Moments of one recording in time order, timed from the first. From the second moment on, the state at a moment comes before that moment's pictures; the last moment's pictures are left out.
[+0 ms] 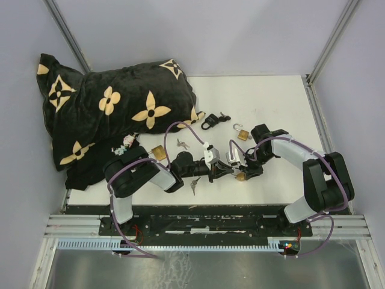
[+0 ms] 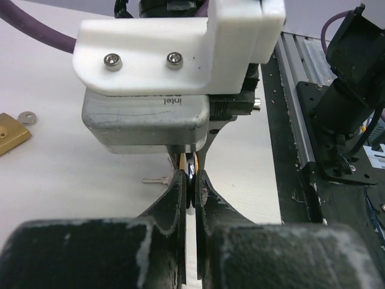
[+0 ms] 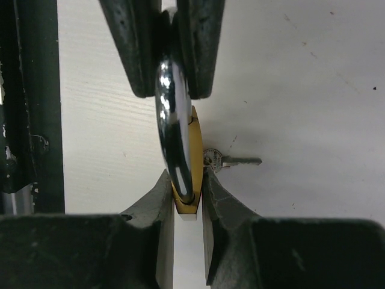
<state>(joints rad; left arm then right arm) -0.95 1.87 0.60 1.25 0.53 -0.11 0.31 1.54 0.87 -0.89 -0.61 -1.35</state>
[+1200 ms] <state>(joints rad) -1.00 1.96 0.67 1.27 0.42 -0.05 0.31 1.51 0.87 -0.91 -0.50 -1.23</state>
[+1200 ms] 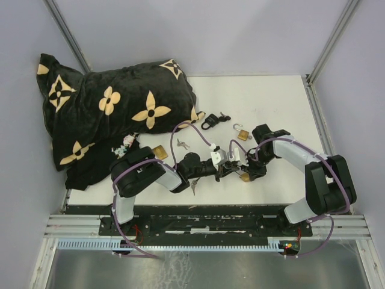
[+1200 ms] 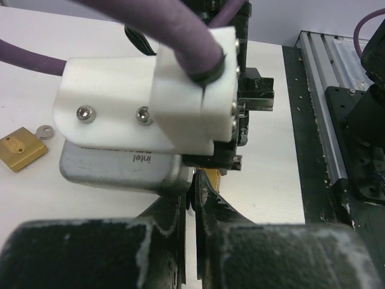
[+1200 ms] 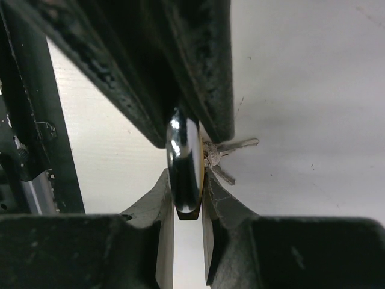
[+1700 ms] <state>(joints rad) -1.06 1.96 0.67 1.26 0.31 -0.05 0.31 1.47 0.85 -0.92 -0.46 -1.22</state>
